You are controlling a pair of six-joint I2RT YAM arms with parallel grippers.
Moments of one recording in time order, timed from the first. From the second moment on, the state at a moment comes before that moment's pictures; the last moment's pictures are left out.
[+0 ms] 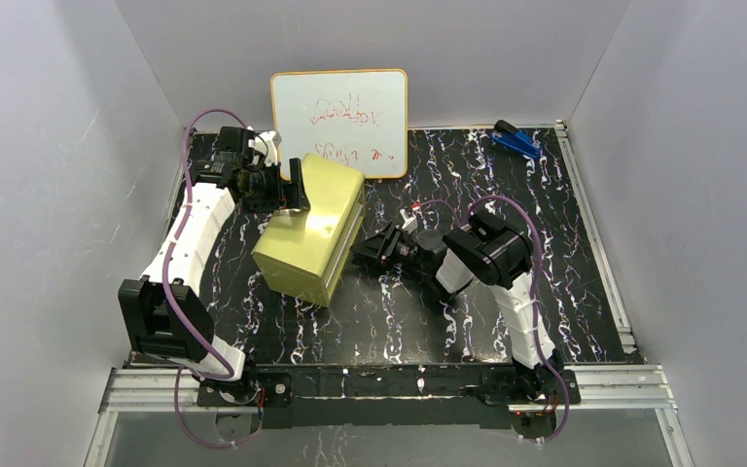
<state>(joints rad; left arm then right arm) -0.12 1.50 1.41 -0.87 0.27 -0.15 0.69 2.26 0.77 1.43 -0.45 1.31</state>
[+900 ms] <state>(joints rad) -0.13 1.50 1.41 -0.87 0.27 -0.15 0.70 2.31 0.92 1.44 -0.47 1.41</state>
